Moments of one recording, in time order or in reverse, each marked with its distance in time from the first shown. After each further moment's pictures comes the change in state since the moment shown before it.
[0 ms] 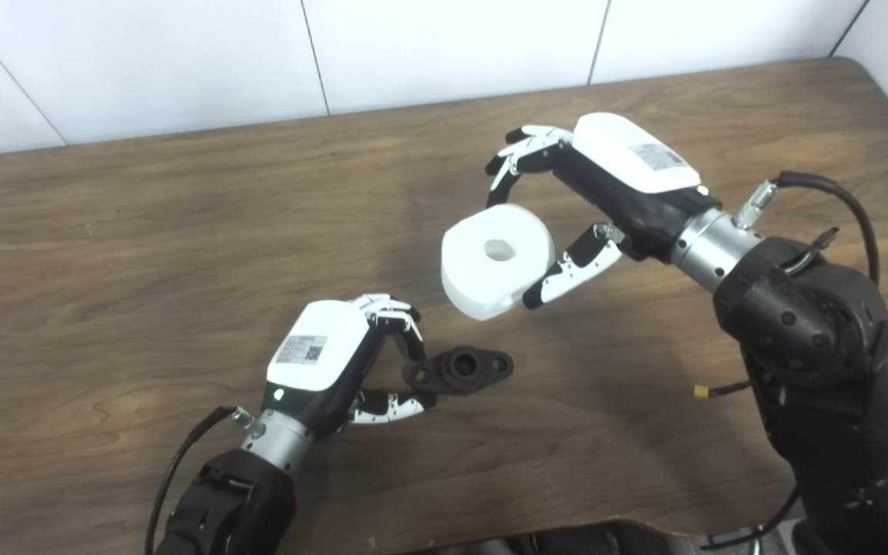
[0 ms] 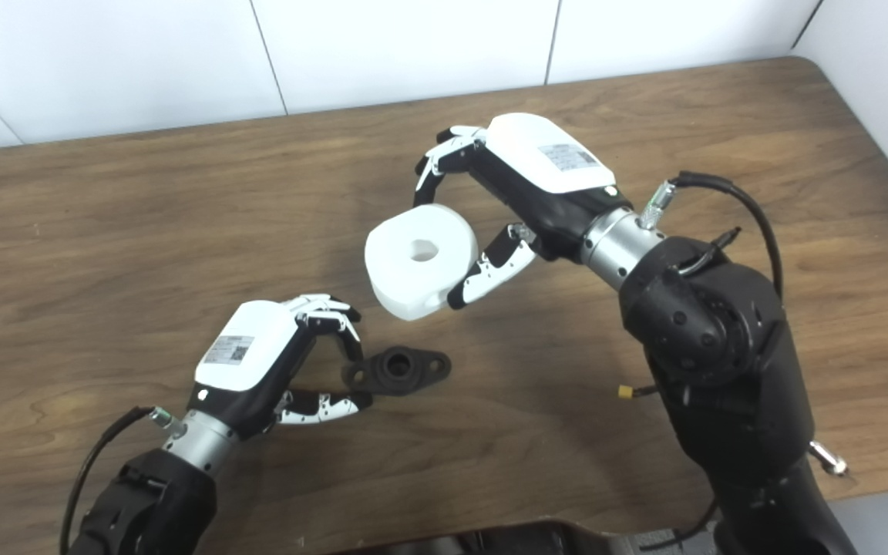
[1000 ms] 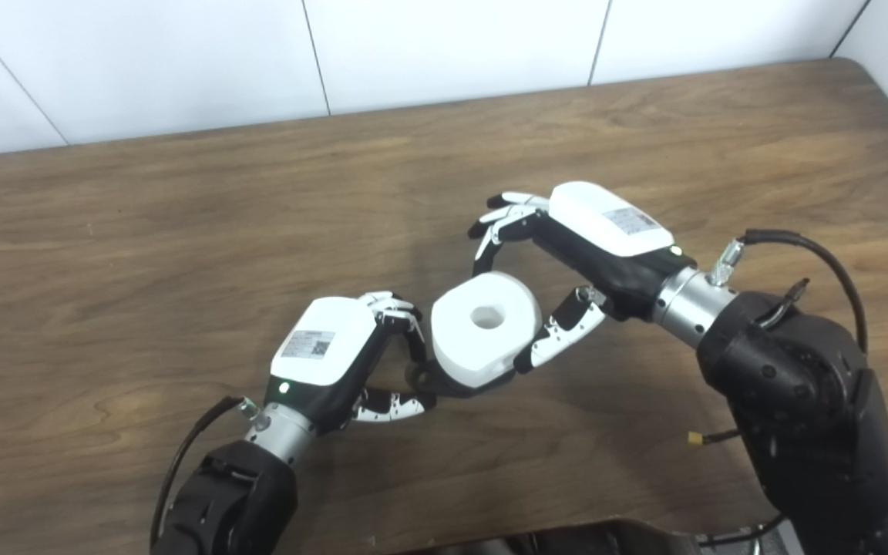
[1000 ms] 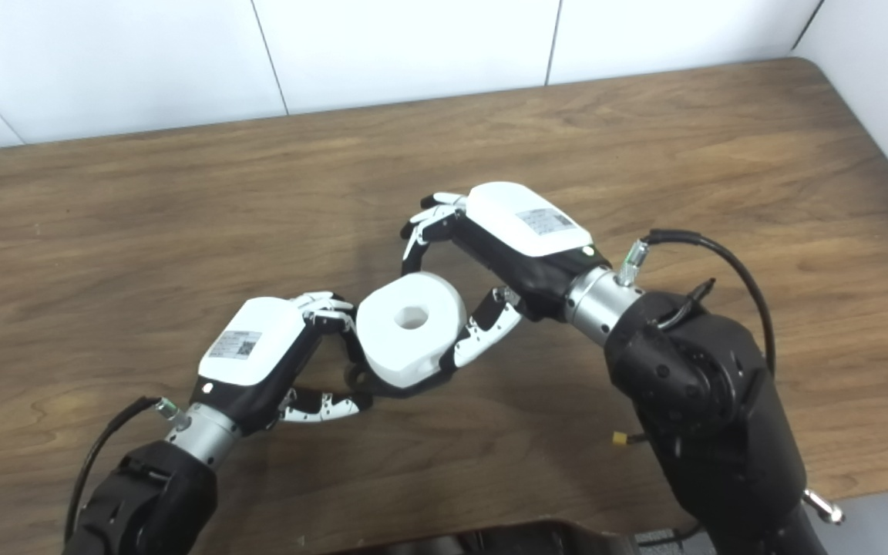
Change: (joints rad) left arm -0.019 -0.004 -0.009 -0.036 0.039 0.051 -0.096; right arm 0.122 0.025 0.064 -0.013 -0.009 -0.029 0.008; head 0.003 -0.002
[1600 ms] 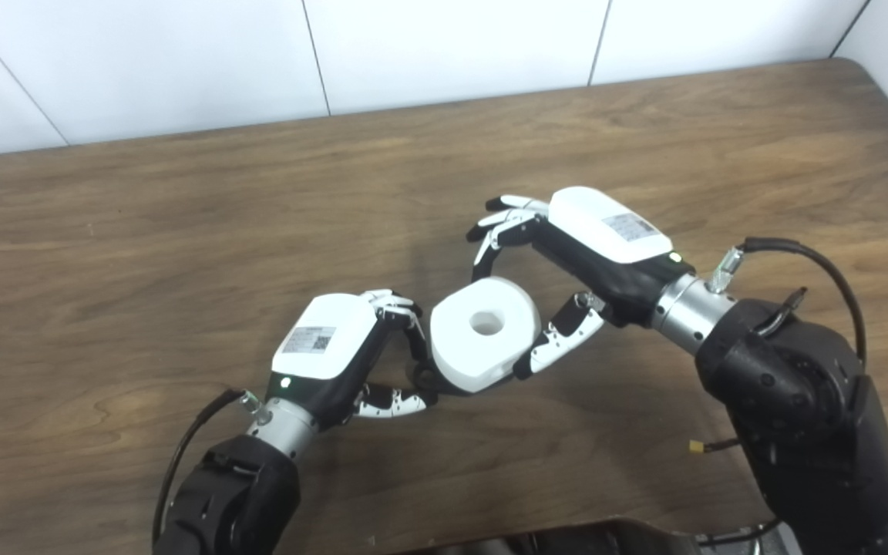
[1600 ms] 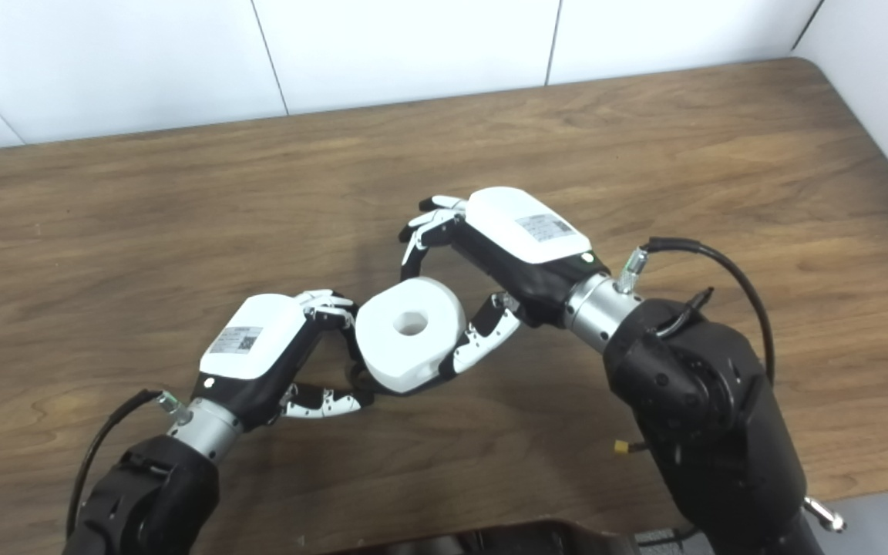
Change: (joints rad) left arm -0.012 -0.008 -0.006 -0.009 0.002 0.039 -0.036; right arm 0.016 0.001 0.011 0.004 0.013 -0.024 -0.032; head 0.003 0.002
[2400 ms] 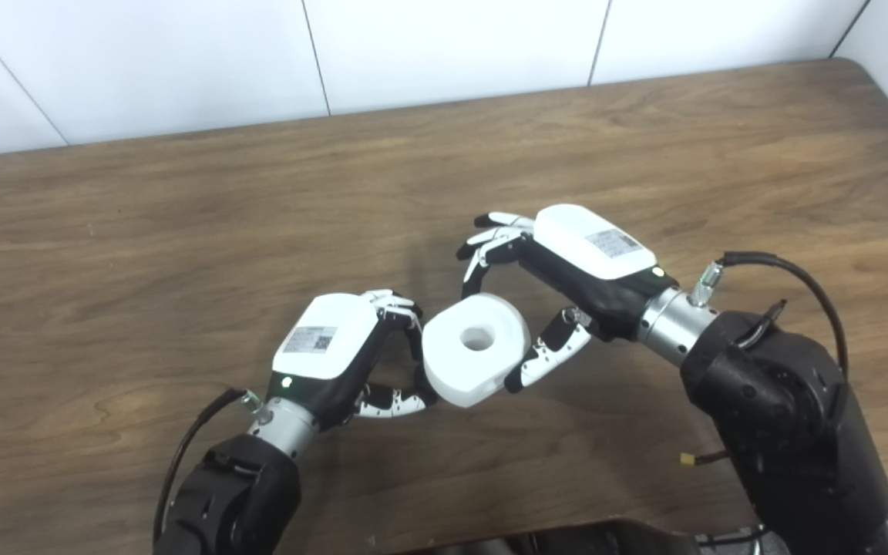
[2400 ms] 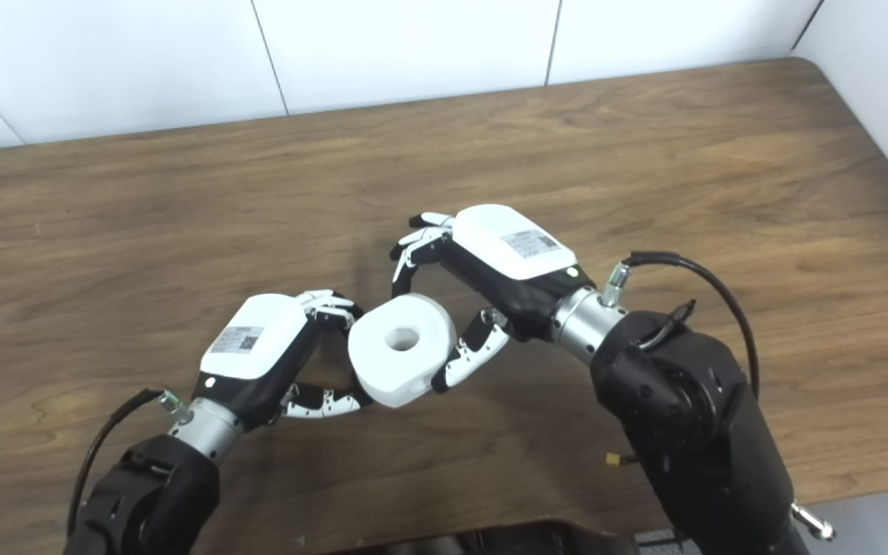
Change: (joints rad) left arm -0.001 0.000 -0.003 0.000 0.007 0.001 -0.002; right arm 0.022 0.018 0.028 0.028 -0.020 -0.043 -0.016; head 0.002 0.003
